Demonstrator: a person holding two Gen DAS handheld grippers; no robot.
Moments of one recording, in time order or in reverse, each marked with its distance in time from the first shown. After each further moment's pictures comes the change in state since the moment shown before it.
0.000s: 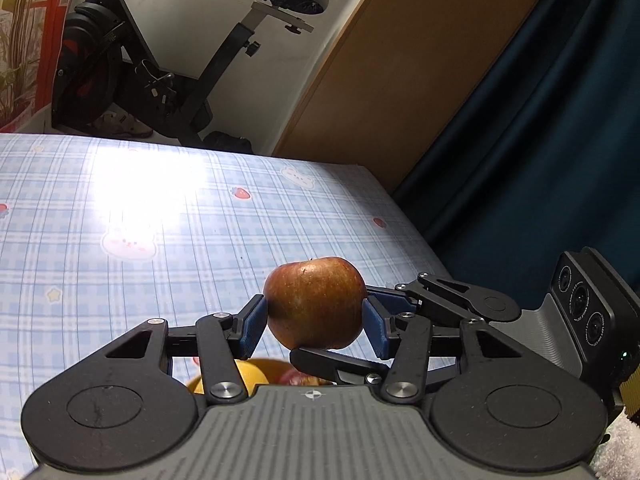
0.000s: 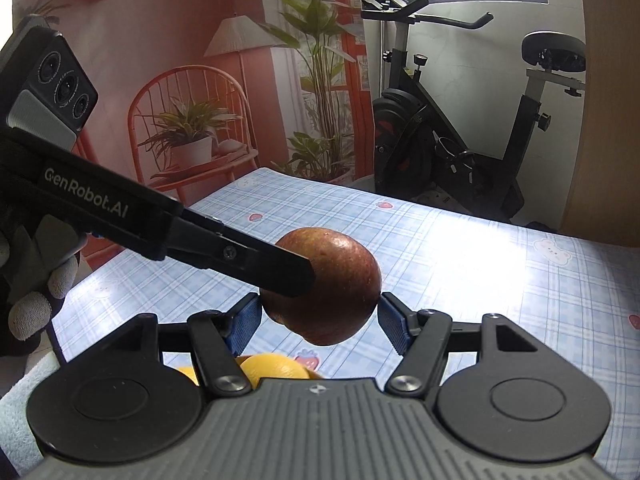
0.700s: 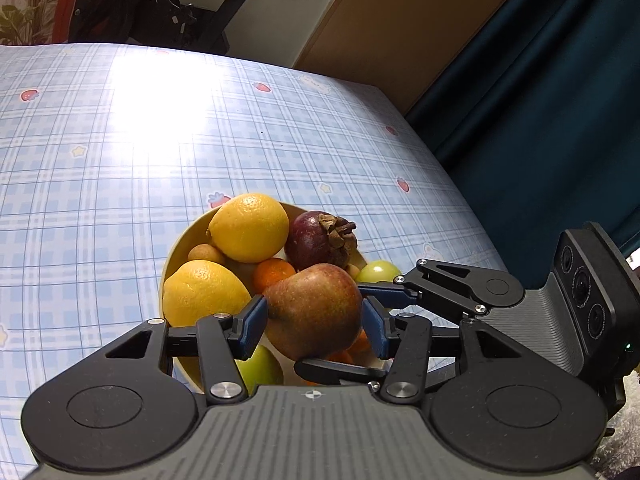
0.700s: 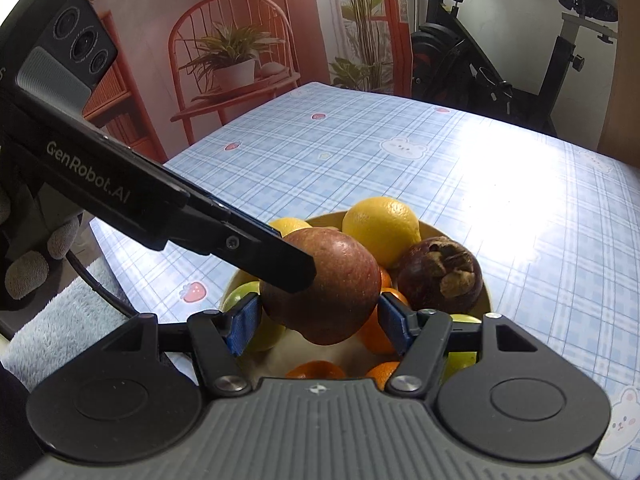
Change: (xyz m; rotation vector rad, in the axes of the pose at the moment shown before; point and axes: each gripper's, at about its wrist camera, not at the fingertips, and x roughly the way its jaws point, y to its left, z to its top) left arm -0.011 0.016 -0.090 -0.036 0.154 0.023; right arm -0.004 0.058 -0.079 -0.017 0.189 0.067
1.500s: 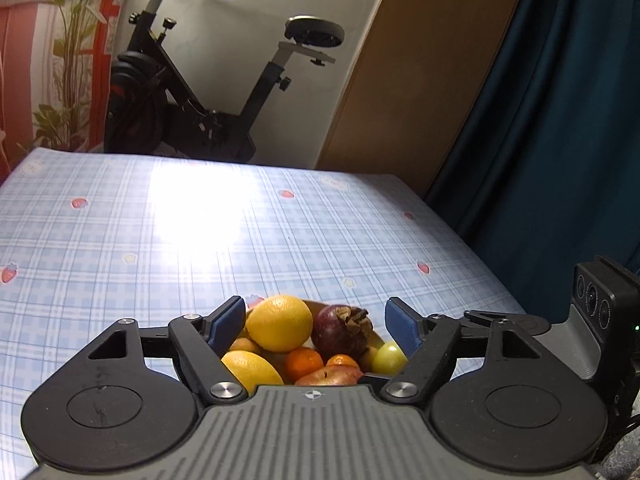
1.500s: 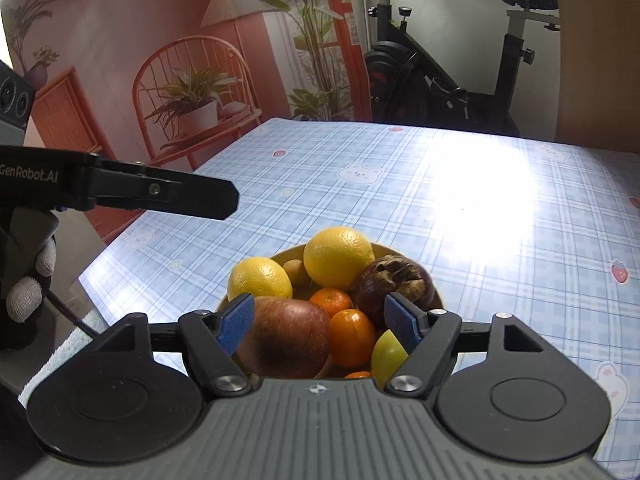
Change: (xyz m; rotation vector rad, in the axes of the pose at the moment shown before) left arm -0.060 -0.045 0.001 0.099 -0.304 0.176; right arm -0.047 -0.024 0.009 0.165 -0.128 -0.083
